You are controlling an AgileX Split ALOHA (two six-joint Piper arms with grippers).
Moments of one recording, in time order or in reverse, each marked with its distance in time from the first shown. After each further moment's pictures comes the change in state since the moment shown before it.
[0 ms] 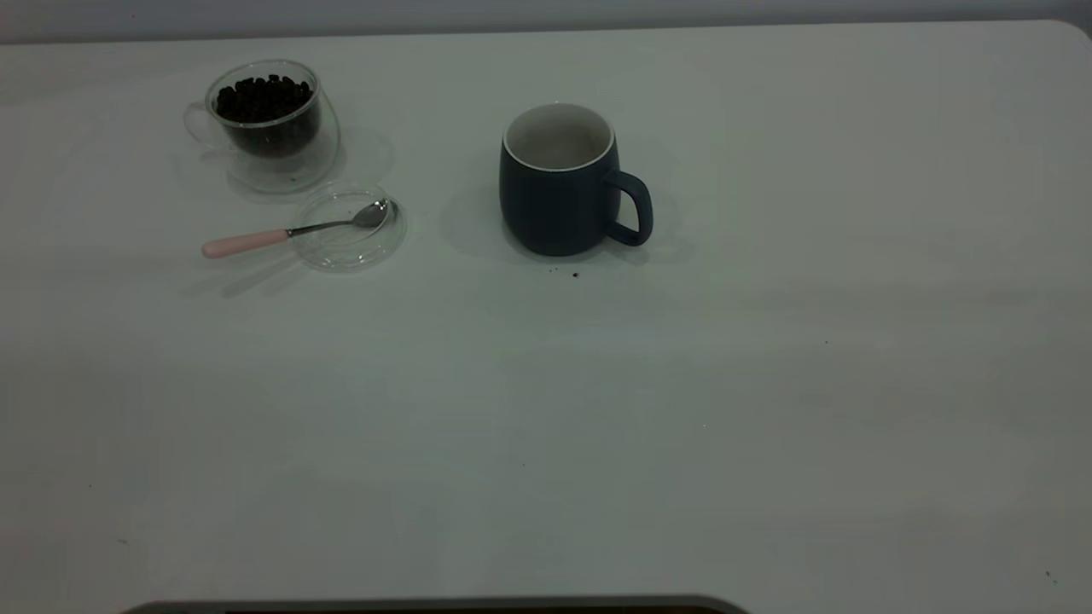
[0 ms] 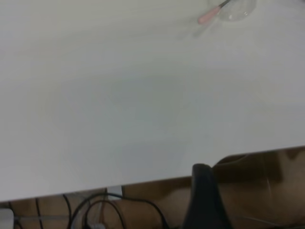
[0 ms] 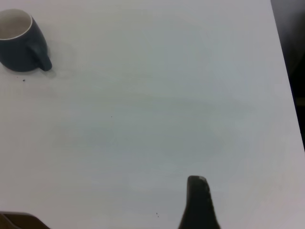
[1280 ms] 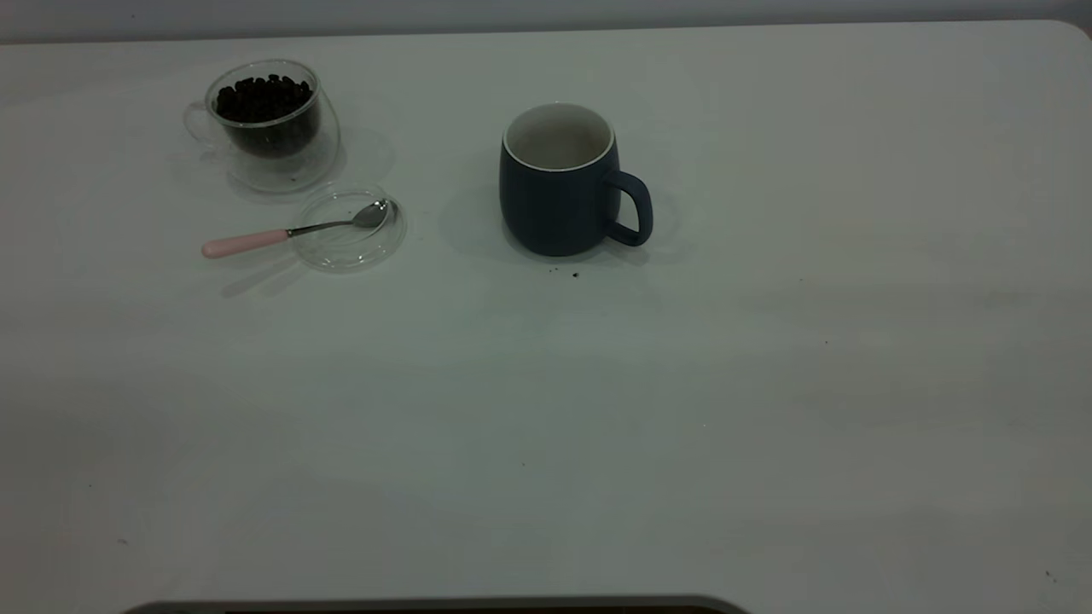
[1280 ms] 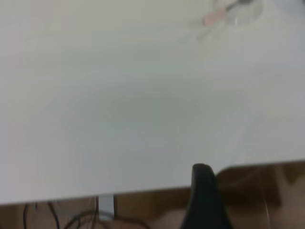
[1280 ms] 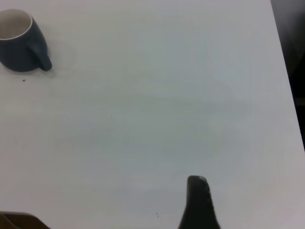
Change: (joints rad) left arm 0.000 -0.200 0.140 0.007 -0.045 -0.039; right arm 0.000 0.000 0.000 0.000 0.000 0.000
